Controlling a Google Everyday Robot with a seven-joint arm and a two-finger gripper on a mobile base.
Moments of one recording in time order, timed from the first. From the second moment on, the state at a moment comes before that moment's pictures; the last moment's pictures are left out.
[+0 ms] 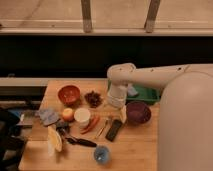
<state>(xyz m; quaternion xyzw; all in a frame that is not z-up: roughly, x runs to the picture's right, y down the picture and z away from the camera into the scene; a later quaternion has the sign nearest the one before) 0.056 0.146 0.761 -0.28 0.34 0.80 0.41</state>
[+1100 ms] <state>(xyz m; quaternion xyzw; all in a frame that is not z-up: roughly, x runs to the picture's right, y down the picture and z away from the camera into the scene) 0.081 0.217 0.822 -0.31 0.40 0.80 0.33</state>
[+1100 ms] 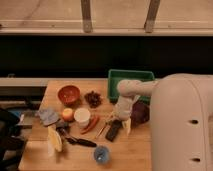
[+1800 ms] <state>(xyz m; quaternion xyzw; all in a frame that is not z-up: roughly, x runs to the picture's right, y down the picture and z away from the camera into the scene) 0.076 0.225 0.823 -0.30 0.40 0.80 0.34</state>
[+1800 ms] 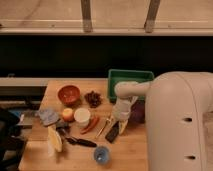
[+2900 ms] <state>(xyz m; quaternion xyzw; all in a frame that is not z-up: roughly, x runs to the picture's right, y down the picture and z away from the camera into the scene) 0.055 0.052 0.759 -0.19 0.29 0.83 0.44</state>
